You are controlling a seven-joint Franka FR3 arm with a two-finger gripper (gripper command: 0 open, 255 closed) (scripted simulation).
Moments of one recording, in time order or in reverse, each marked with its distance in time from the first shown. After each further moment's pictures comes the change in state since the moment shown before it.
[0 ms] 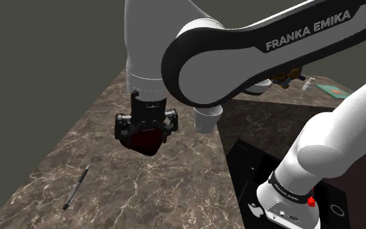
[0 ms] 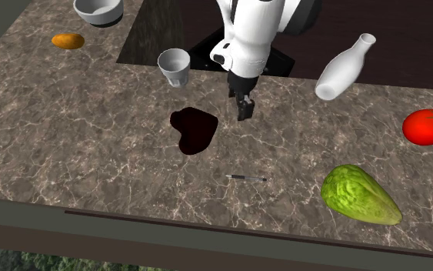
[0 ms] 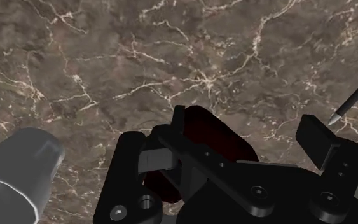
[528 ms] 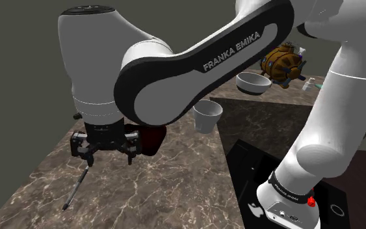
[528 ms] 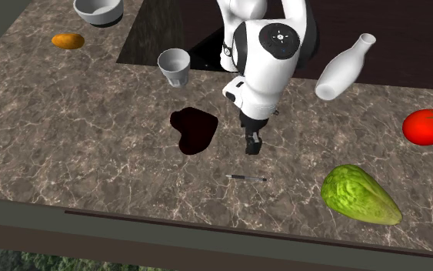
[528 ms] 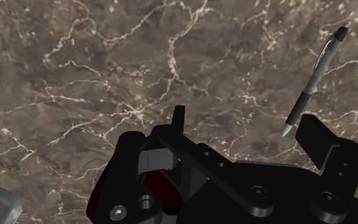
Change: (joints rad) arm -0.008 0.431 0.139 0.246 -0.343 0.052 0.490
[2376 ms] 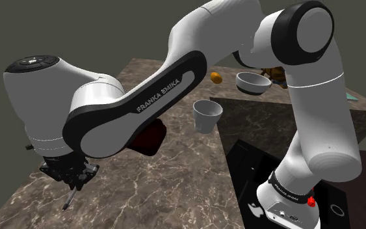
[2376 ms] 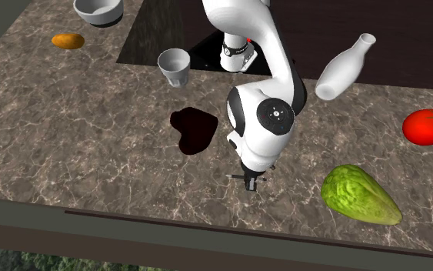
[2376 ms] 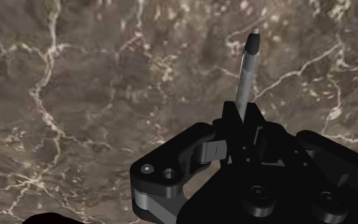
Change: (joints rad) arm 0.267 0.440 -0.173 0.343 -0.295 -0.003 0.347
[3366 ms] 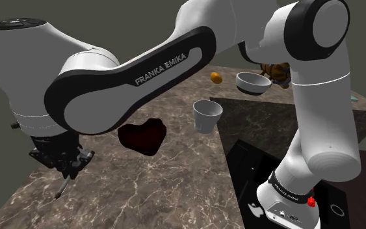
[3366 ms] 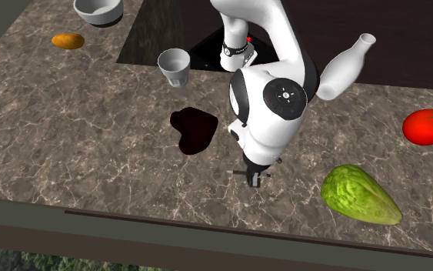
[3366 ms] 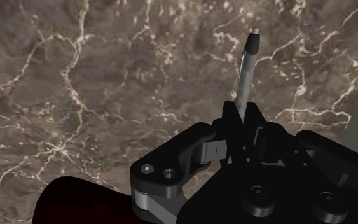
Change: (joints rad) arm -0.015 -0.055 0.034 0.058 0.049 -0.102 -0.032
